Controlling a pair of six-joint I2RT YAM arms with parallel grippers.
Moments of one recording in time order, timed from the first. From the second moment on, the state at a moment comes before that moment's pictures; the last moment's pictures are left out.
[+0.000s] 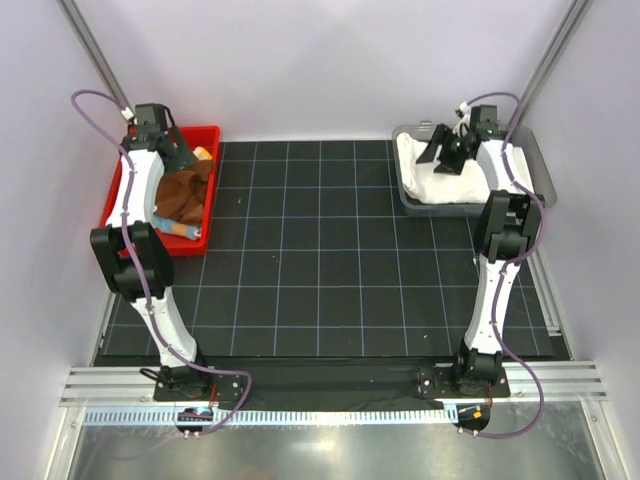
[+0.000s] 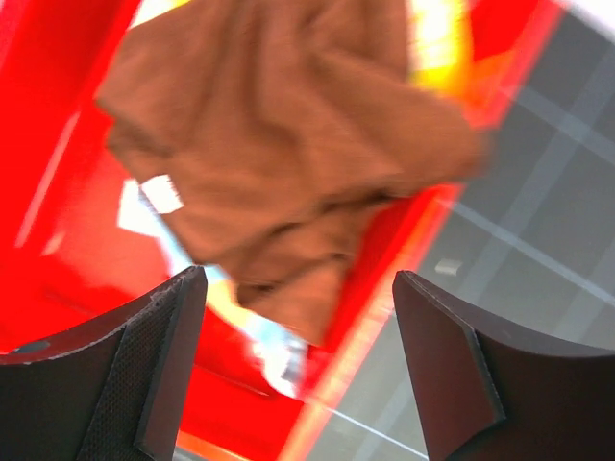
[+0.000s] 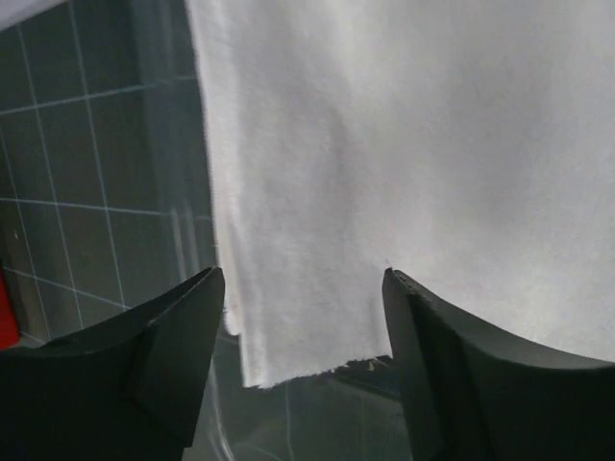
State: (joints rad) left arm 0.12 1.93 1.88 -0.76 -0.22 -0.32; right arm -0.12 2.37 2.14 -0.70 -0.48 0.27
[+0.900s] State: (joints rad) left arm 0.13 2.22 1.94 -0.56 -0.23 -0.03; right arm 0.13 1.99 1.88 -0.47 -0.40 0.28
